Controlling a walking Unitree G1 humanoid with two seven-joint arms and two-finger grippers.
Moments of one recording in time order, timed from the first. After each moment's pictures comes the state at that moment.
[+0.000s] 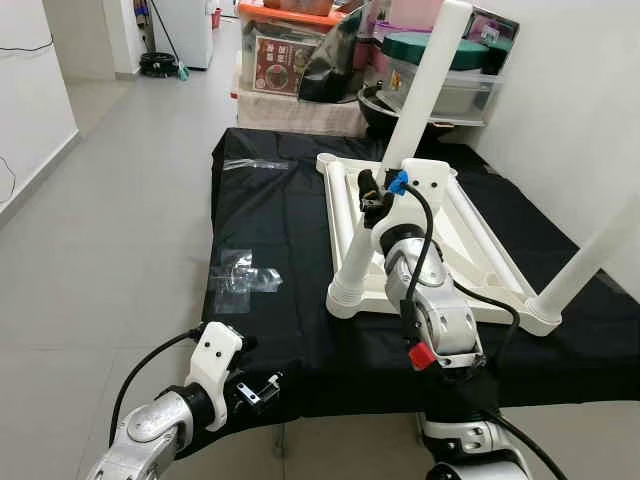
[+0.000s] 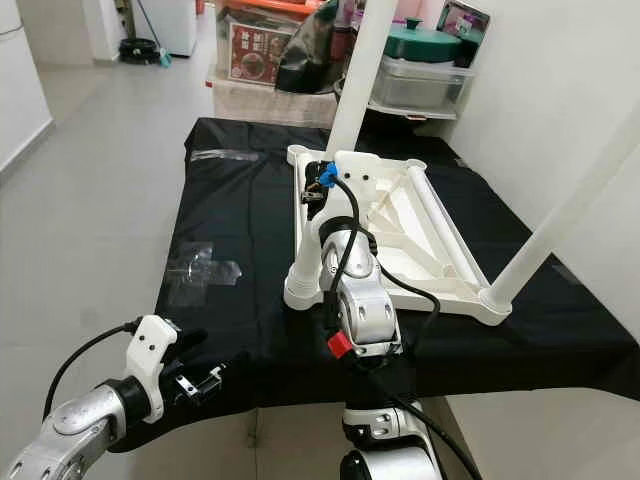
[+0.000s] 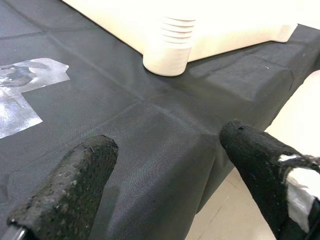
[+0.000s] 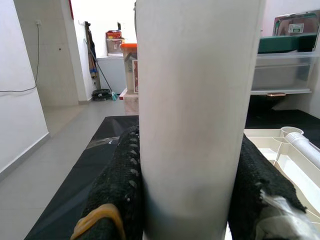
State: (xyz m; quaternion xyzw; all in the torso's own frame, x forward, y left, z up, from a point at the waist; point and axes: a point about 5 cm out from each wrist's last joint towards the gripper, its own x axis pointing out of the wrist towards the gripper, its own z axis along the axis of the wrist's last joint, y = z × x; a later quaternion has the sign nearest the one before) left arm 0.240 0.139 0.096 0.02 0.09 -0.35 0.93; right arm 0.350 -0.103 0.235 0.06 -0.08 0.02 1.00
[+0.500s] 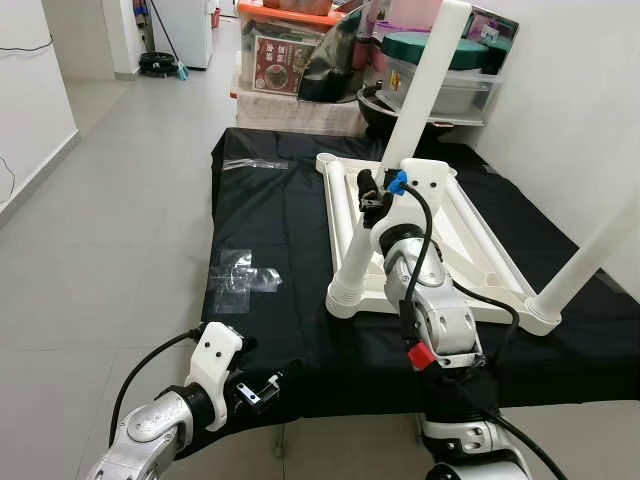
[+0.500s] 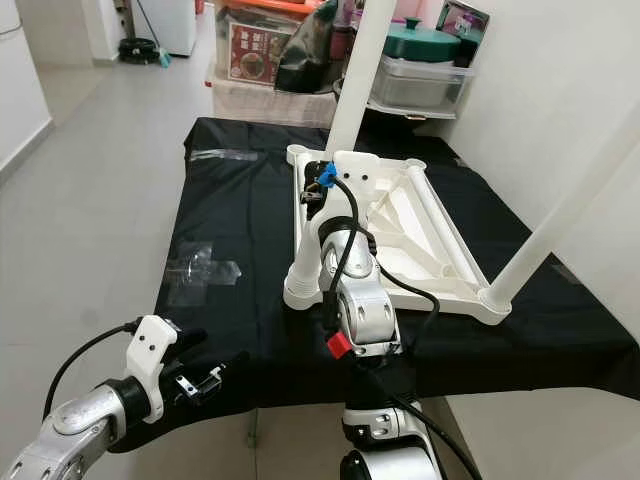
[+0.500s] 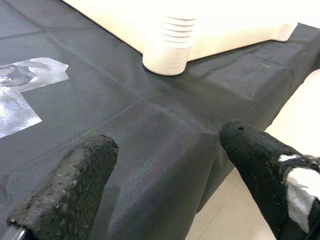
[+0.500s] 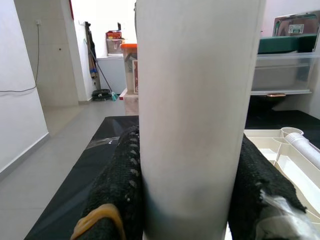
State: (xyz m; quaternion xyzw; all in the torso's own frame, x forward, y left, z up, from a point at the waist) left arm 0.240 0.139 0.096 0.02 0.09 -0.35 0.93; right arm 0.350 -0.102 0.235 0.06 -0.08 0.02 1.00
